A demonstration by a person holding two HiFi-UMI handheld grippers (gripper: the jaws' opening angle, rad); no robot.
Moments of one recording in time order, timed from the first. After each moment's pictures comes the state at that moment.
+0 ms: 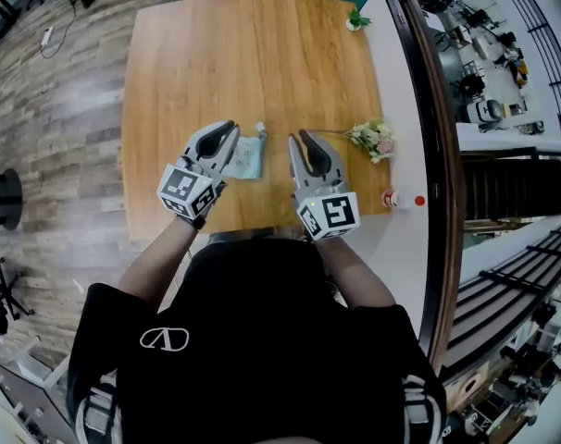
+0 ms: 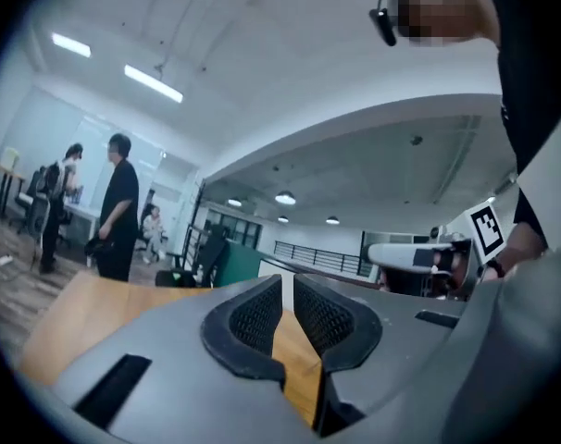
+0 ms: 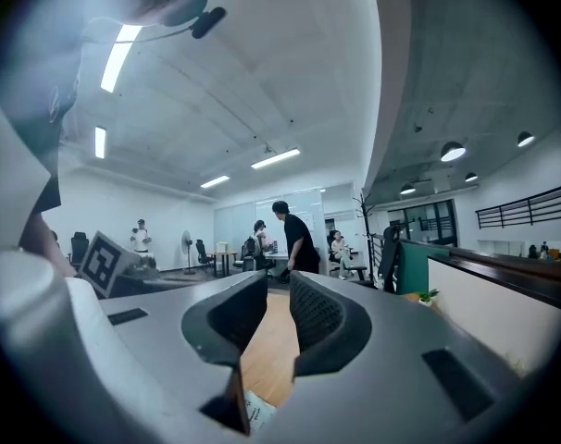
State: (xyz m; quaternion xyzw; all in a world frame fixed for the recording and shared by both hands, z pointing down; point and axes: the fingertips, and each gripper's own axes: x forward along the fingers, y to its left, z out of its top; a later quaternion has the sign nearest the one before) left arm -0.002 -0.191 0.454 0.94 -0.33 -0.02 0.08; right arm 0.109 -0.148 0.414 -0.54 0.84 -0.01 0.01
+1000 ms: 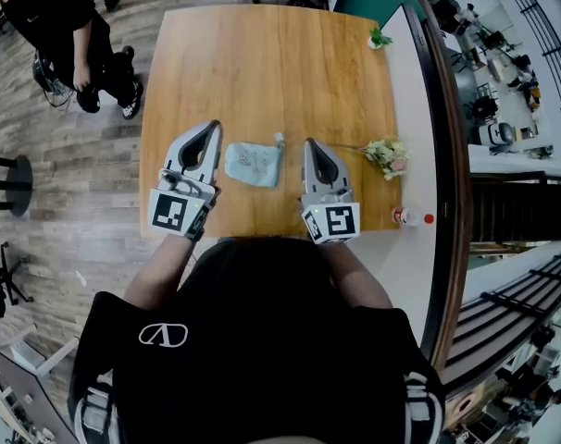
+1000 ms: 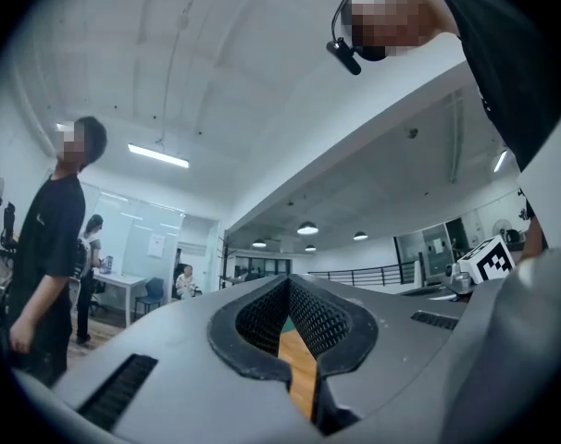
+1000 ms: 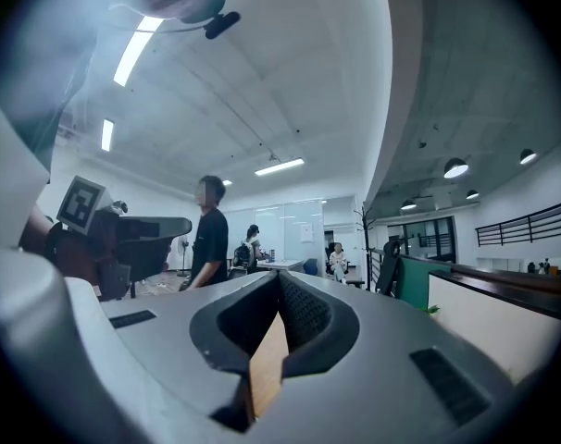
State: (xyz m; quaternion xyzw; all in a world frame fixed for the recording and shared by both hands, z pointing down) left arm -0.081 -0.178 0.345 0.89 -0.44 -0.09 -0.05; right arm 0.086 -0.159 0.404 -0.55 0.83 0.04 0.02
